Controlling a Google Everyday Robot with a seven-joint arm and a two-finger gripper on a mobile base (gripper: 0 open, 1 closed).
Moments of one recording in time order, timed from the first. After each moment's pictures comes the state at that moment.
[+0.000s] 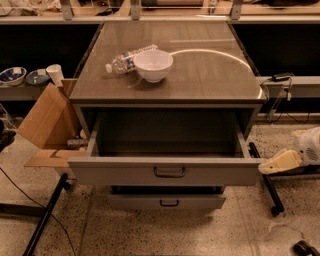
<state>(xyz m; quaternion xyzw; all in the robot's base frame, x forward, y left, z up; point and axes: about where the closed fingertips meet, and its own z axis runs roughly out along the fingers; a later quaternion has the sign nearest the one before) 0.521 -0.359 0.714 -0.31 0.90 0.09 0.30</state>
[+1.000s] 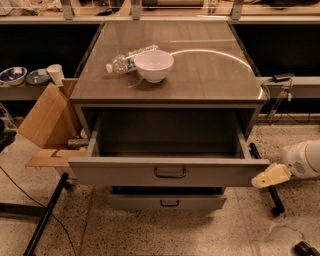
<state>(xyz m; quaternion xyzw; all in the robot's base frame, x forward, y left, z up) 0.506 -0.352 0.658 -0.32 0.91 0.10 0.26</state>
